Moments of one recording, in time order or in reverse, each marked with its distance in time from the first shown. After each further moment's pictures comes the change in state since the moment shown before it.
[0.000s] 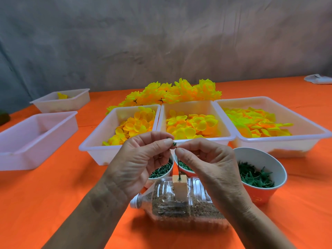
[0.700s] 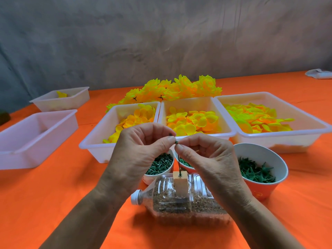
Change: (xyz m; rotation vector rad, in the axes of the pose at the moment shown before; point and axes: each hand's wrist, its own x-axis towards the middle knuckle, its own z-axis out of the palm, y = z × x) left_hand -0.015 0.009 0.006 0.399 0.015 0.305; right_hand -0.001 -0.002 0.000 0.015 -0.032 0.023
